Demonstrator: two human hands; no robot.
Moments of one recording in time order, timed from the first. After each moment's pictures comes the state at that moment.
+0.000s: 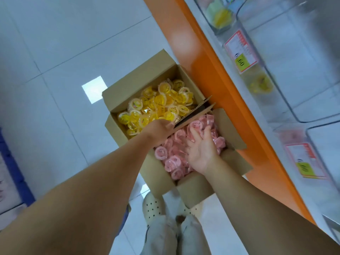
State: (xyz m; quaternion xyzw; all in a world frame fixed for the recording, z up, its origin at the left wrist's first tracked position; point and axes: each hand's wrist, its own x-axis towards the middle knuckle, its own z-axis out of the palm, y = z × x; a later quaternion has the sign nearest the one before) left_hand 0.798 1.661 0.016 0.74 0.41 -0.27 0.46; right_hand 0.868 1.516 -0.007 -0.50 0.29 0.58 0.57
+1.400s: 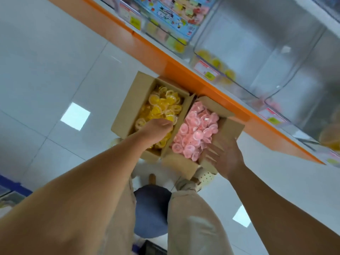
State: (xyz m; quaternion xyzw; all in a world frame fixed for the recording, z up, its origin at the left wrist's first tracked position) left_hand 0.835 1.754 0.141 0.71 0.30 -0.42 0.48; right_hand 0.821 1.506 0.133 -0.46 0.51 0.35 0.64
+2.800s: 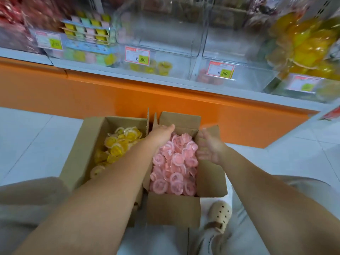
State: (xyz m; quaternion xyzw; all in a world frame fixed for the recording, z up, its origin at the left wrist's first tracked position) left_hand 0.815 1.628 -0.015 0.81 0.10 -0.30 0.49; right_hand 0.787 1.439 -0.059 -0.68 0.33 0.21 0.63
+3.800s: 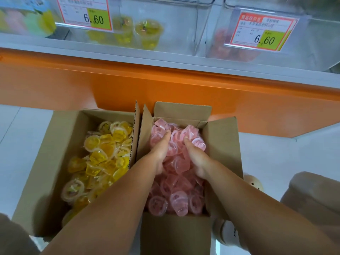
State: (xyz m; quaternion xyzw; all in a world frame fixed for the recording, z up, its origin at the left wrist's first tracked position) left_hand 0.874 1.594 -0.173 0.60 0.34 -0.43 0.58; right_hand 0.847 1.468 -0.201 -0.59 0.38 0.35 0.61
